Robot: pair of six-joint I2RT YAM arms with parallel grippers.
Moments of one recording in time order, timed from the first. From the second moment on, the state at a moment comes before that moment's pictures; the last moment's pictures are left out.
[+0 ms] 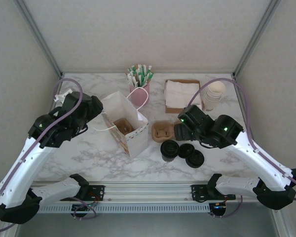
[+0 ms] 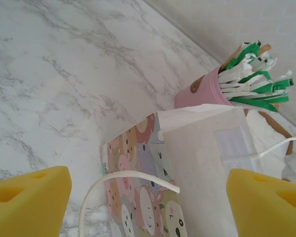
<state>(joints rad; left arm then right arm) -0.63 1.04 1.45 -1.18 -0.50 -1.04 0.92 1.13 1.39 -1.37 0.36 0.64</state>
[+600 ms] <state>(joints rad) -0.63 1.04 1.45 -1.21 -0.48 -1.06 0.87 1.12 1.08 -1.28 0.14 0.67</state>
